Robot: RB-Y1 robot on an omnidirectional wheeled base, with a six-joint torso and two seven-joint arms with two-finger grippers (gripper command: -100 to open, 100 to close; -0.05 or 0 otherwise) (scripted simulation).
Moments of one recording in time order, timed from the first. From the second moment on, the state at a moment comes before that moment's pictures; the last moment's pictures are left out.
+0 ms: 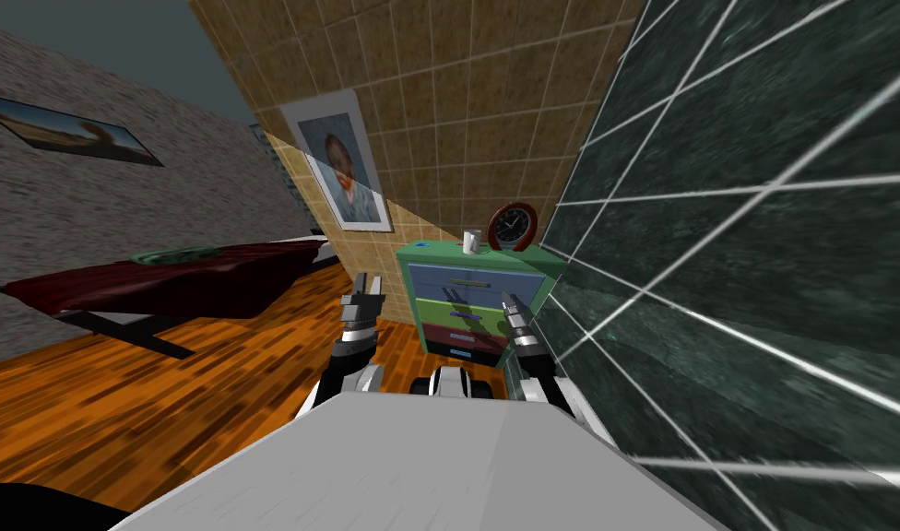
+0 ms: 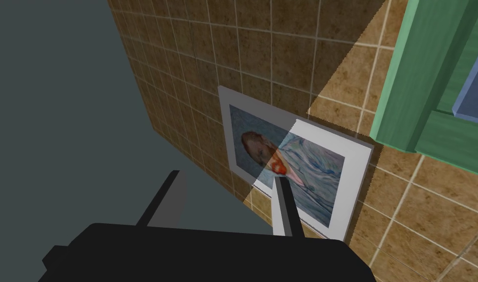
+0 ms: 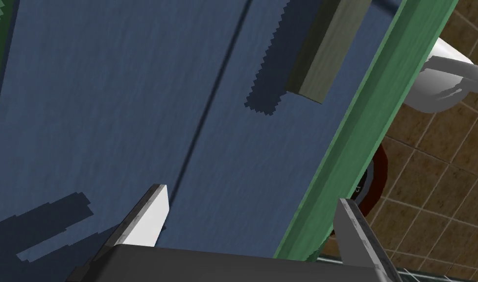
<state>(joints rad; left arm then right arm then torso) 0.53 -0.01 -0.06 -2.26 -0.05 -0.59 0.12 0.48 -0.14 0.07 -2.05 0.36 -0.30 -0.08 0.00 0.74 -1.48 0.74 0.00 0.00</state>
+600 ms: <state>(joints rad) 0.53 -0.01 -0.06 -2.26 -0.05 -0.59 0.12 0.45 -0.16 0.13 -1.97 0.51 -0.17 -0.04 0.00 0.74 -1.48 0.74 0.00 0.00</state>
